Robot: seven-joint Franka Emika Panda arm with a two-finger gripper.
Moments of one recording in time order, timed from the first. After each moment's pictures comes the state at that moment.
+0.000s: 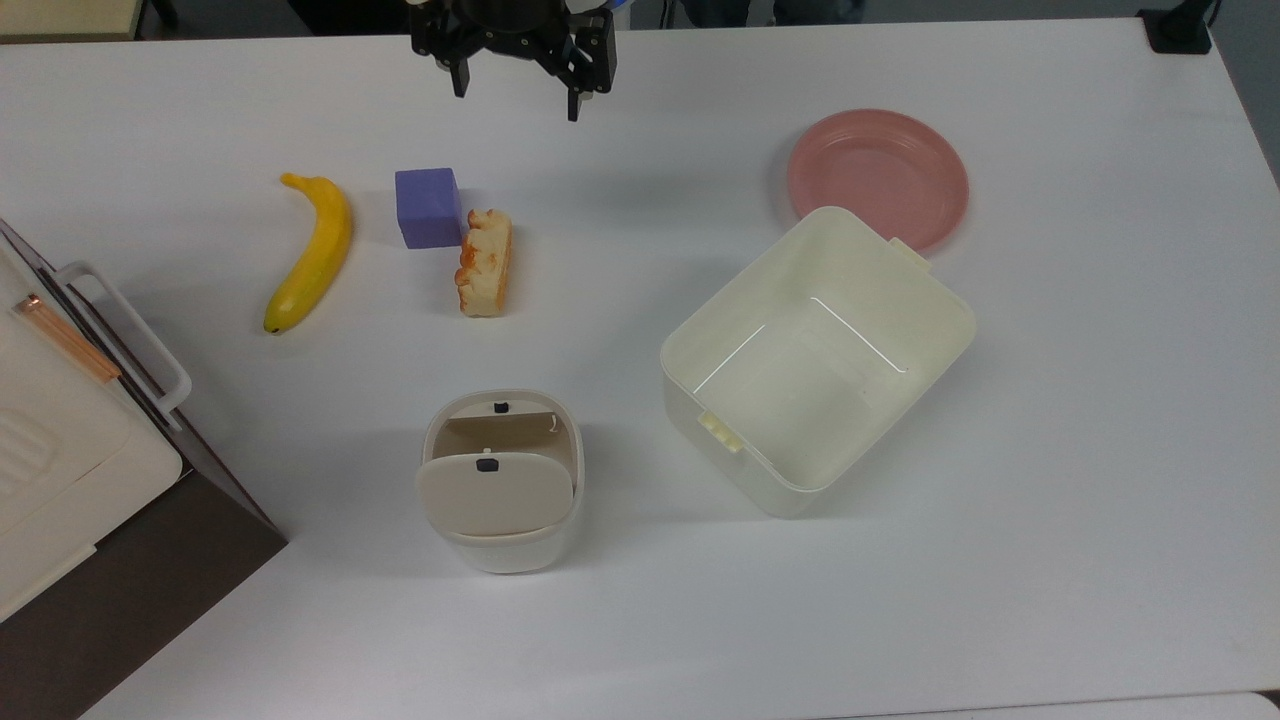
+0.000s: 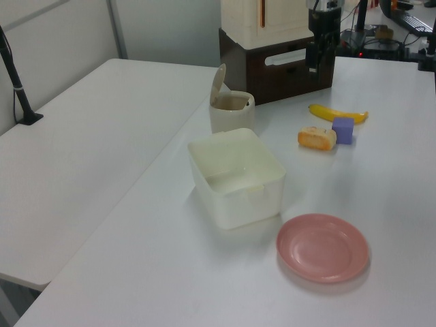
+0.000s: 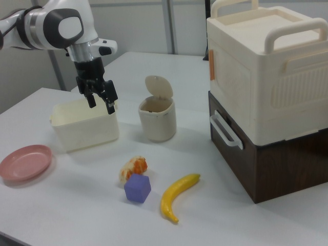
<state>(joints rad) 0.04 0.03 -0.01 -1.70 -0.07 1.71 0.22</state>
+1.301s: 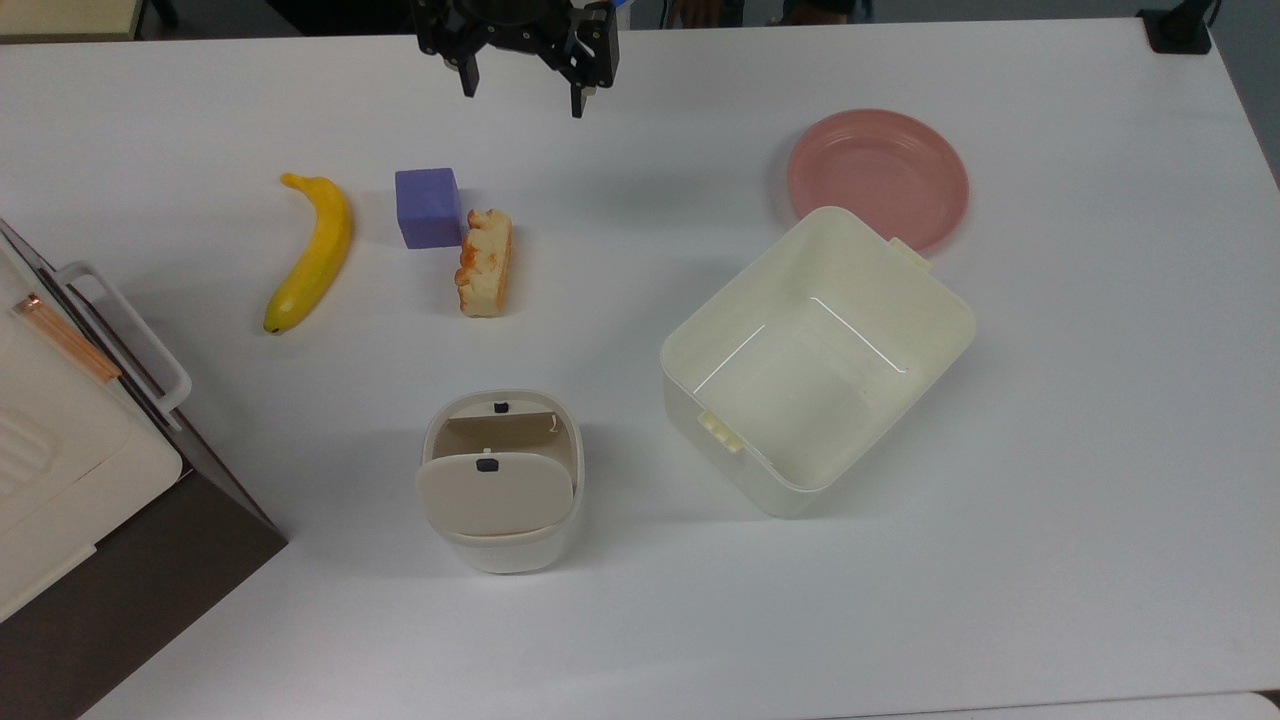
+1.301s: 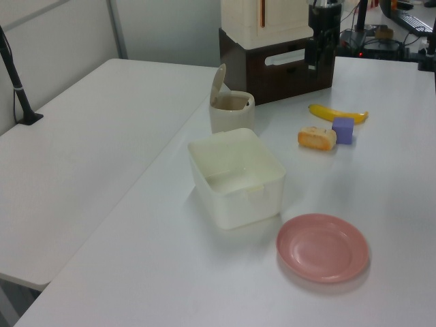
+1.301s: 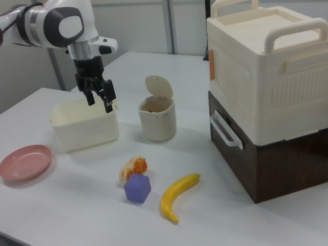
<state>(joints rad) 0.03 0.03 -0.02 -1.69 -0.02 1.71 0.22</state>
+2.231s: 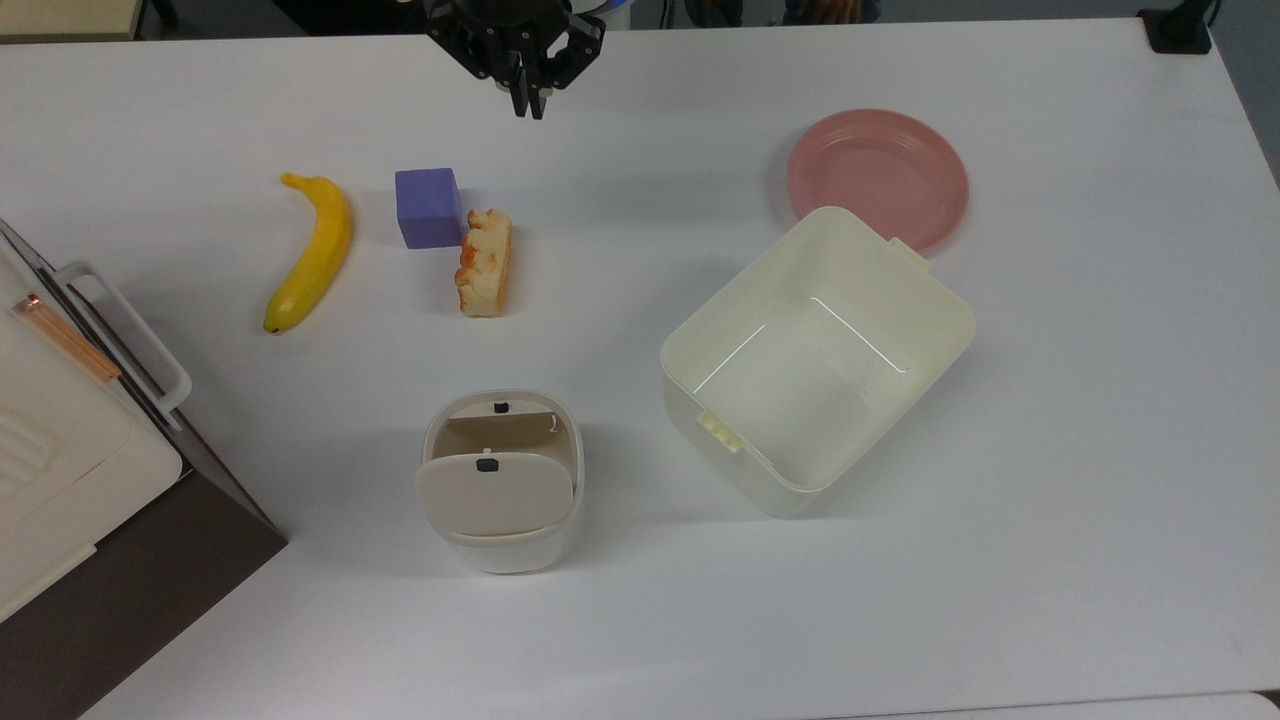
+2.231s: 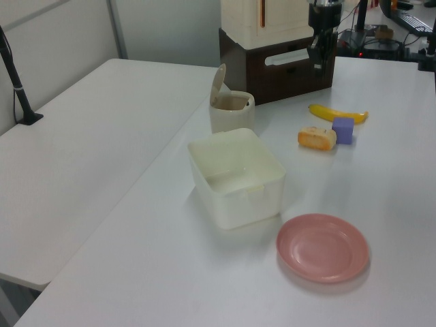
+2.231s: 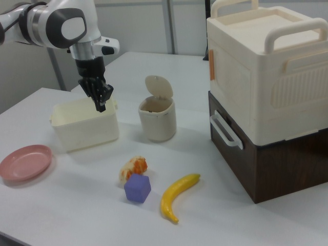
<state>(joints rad) 0.03 0.03 -0.03 -1.69 0.03 1.72 0.16</state>
